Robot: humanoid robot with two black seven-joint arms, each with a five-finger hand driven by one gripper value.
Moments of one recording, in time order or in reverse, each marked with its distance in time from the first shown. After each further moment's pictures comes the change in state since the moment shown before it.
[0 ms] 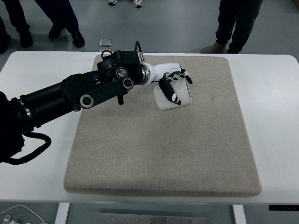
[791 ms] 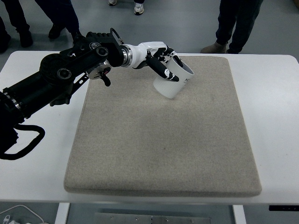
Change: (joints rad) left arm -0.001 0.051 -0.150 0.119 -0.263 -0.099 -0.060; right arm 0.001 0.000 0.000 0.000 0.000 0.000 0.000
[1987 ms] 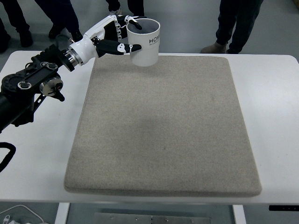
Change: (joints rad) left arm 0.180 0.139 -0.032 0.213 -0.103 -0.163 -0.858; right arm 0.000 0.000 0.000 0.000 0.000 0.000 0.000
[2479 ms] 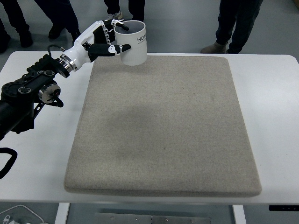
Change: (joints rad) left arm 0.022 -0.034 0.004 0.100 -0.090 0.039 -0.004; right arm 0.000 0.000 0.000 0.000 0.000 0.000 0.000
